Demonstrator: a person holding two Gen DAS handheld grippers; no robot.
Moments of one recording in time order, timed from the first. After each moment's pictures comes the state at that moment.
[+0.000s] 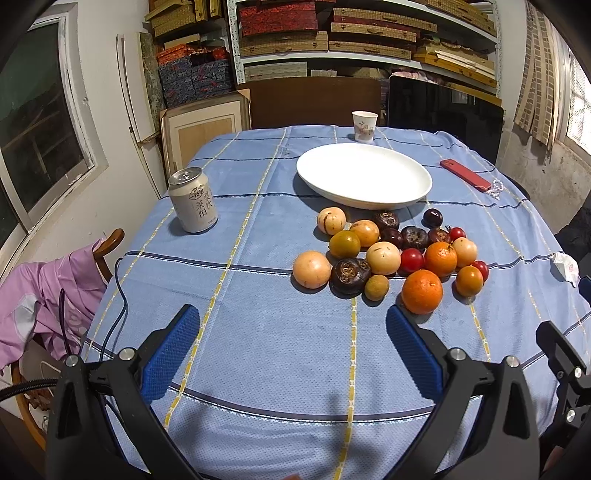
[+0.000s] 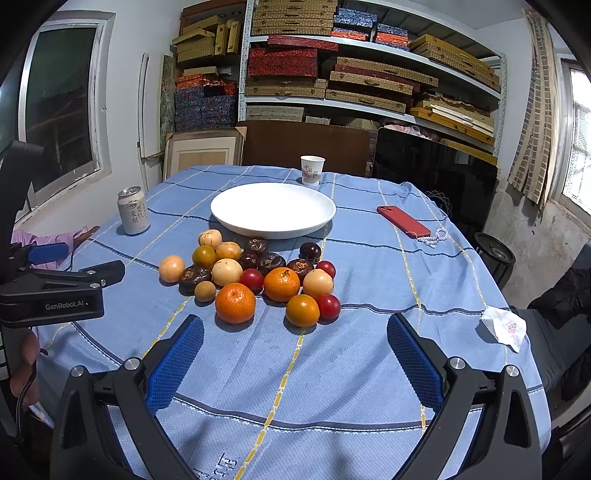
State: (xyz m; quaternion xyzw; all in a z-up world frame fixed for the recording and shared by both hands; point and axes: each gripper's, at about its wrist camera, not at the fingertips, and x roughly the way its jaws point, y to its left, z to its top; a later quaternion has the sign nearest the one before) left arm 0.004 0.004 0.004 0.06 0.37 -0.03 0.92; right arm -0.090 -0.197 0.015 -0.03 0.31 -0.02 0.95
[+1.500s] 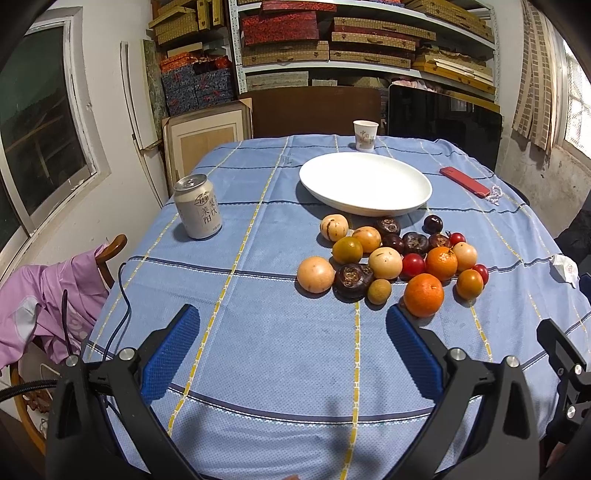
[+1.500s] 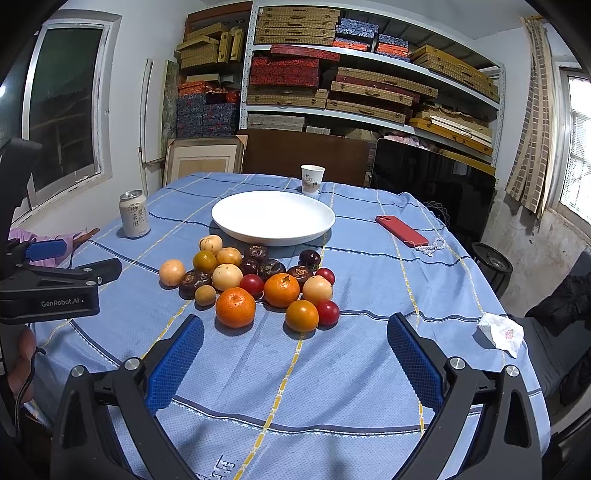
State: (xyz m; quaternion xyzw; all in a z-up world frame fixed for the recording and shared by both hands) left arm -0.002 0.008 0.004 0.06 0.35 -0.03 0.93; right arm -0.099 -0.198 0.020 -0.03 0.28 -0.03 0.96
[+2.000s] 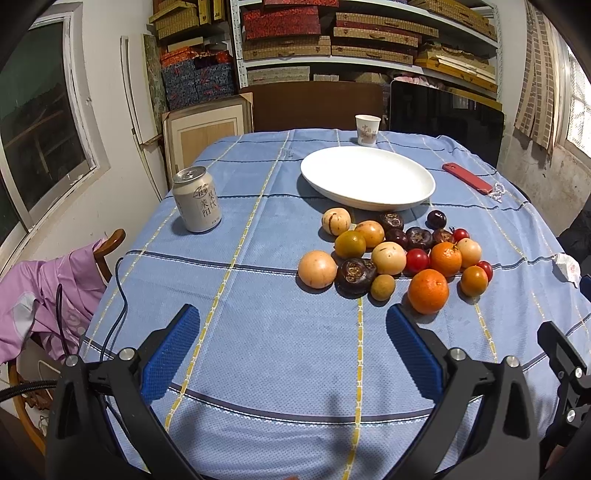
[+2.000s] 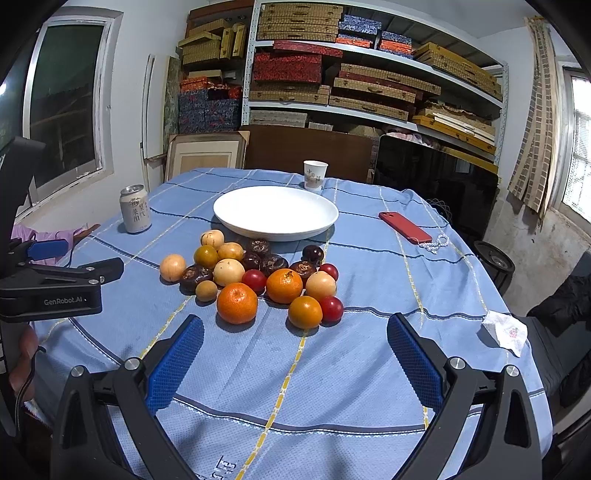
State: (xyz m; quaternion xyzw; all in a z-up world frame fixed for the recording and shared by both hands) left arm 0.003 0.009 -0.005 0.06 0.36 -0.03 0.93; right arm -0.095 -0.191 0.013 -0.04 0.29 -0.02 0.95
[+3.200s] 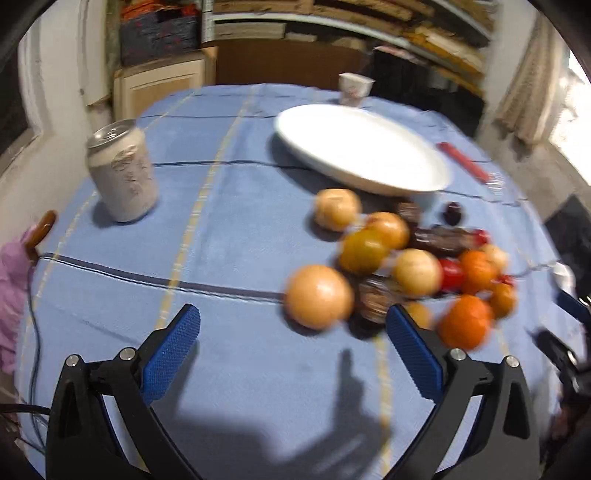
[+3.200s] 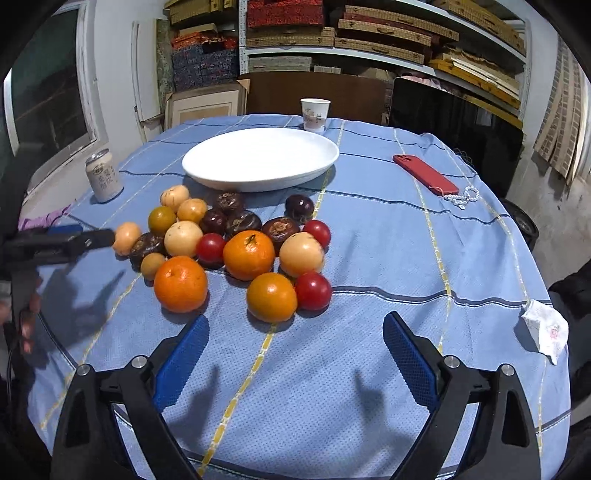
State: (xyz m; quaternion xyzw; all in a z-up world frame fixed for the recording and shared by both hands) left arm 0.123 0.018 -0.066 0.03 0.44 -0.10 0.89; right arm -0.016 -0.236 -0.039 -0.01 0.40 0.01 0.92
